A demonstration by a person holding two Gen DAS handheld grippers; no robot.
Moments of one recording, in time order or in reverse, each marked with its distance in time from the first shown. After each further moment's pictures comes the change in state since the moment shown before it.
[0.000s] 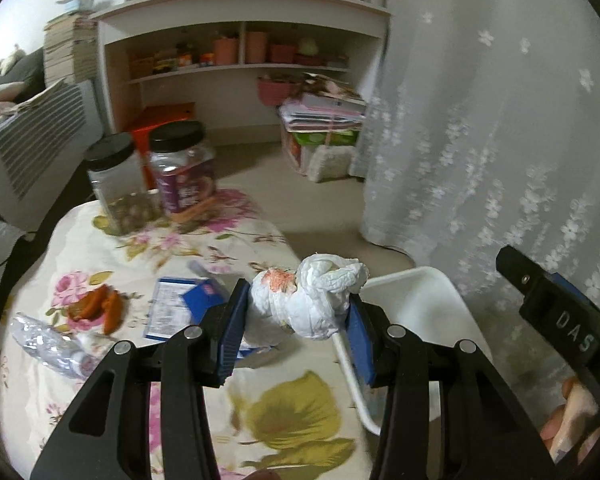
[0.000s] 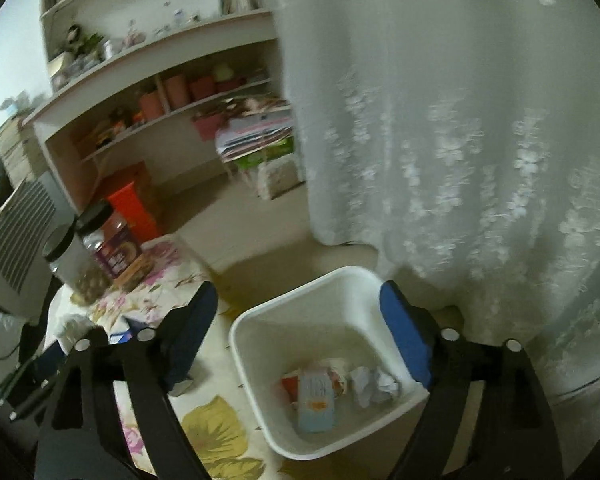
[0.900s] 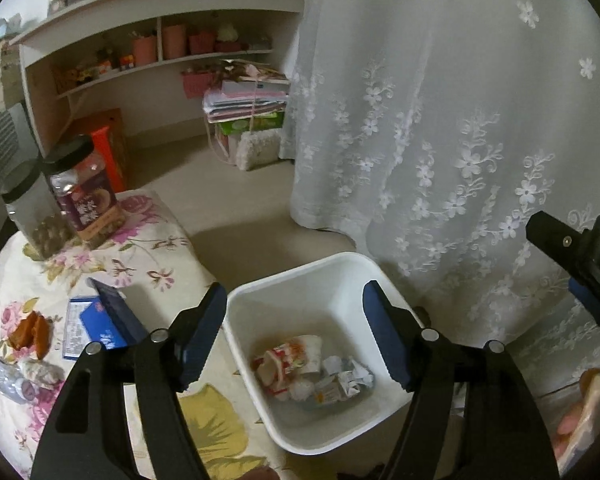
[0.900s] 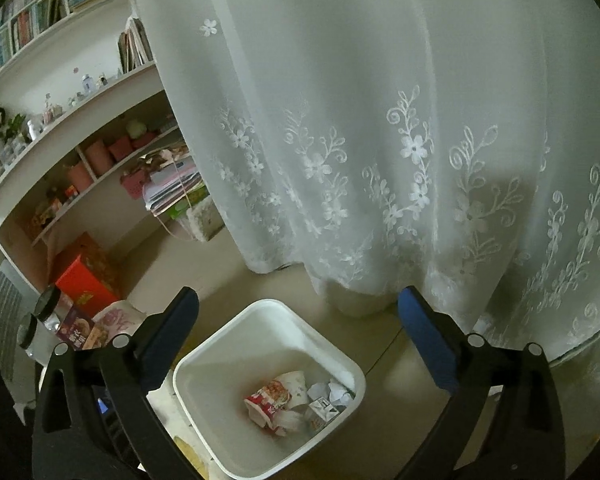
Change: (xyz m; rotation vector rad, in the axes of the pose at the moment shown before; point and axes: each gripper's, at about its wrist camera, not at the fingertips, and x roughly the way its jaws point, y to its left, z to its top) left arm 0.031 -0.088 0.004 0.124 0.050 -0.142; right arm -0.017 -0.079 0.012 0.209 -0.076 -0.153
